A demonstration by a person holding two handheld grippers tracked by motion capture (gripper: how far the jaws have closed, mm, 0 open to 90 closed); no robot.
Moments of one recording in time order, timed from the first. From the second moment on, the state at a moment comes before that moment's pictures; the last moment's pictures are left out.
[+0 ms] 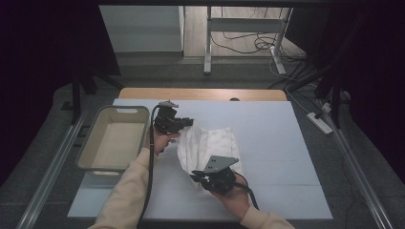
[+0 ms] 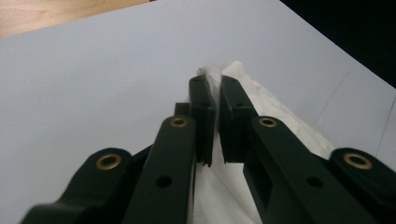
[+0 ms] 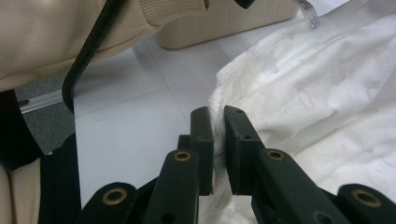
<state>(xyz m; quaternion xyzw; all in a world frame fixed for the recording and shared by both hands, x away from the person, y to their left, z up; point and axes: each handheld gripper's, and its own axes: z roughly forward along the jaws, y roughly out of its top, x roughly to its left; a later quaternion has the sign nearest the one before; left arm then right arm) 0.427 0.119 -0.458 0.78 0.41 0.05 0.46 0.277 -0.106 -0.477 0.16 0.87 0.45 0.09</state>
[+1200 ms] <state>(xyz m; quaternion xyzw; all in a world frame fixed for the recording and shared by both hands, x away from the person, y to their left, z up) 0.449 0.071 -0.473 0.81 0.40 0.03 0.43 0.285 -0.155 -0.491 0.21 0.87 0.43 0.09</state>
